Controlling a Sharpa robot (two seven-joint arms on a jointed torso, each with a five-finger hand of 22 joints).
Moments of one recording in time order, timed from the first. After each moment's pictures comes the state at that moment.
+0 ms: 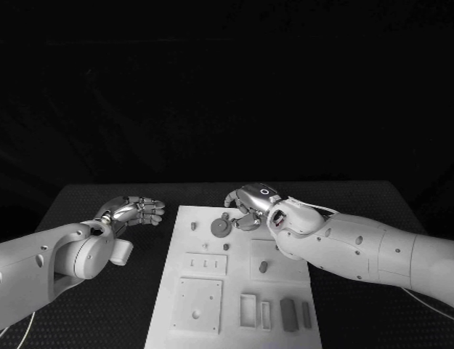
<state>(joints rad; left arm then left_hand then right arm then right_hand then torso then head) 1.27 -0.78 -0.14 1.22 -0.10 -0.26 0.21 1.09 -0.14 0.52 -0.23 0.09 0.77 0.20 0.39 0.42 1.18 0.12 0.08 0.22 0.98 0.09 0.42 0.64 0.02 0.78 -0.01 0.34 1.31 1.25 -0.52 -0.12 1.15 -1.63 -0.50 -0.09 0.99 -0.26 0.74 -0.27 0.23 0.85 0.11 0.22 0.44 1.01 0.02 1.30 0.87 1.30 -0.08 1.23 1.04 0.22 0.96 -0.06 1.49 0.72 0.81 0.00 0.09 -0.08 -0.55</state>
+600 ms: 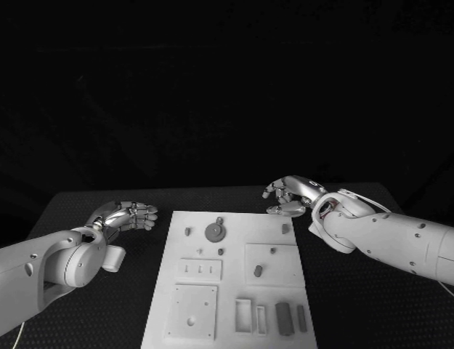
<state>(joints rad) 1.27 -0.79 -0.14 1.22 -0.10 -0.25 0.23 1.08 -0.13 0.52 -0.23 0.09 0.80 0.17 0.40 0.44 1.22 0.10 0.08 0.23 0.98 0.09 0.42 0.64 0.02 0.77 0.00 0.35 1.31 1.25 -0.77 -0.06 1.20 -1.28 -0.46 0.09 1.01 -0.23 0.73 -0.29 0.21 0.87 0.13 0.26 0.46 1.00 0.04 1.29 0.87 1.30 -0.07 1.22 1.05 0.22 0.95 -0.05 1.49 0.73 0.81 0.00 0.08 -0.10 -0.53</state>
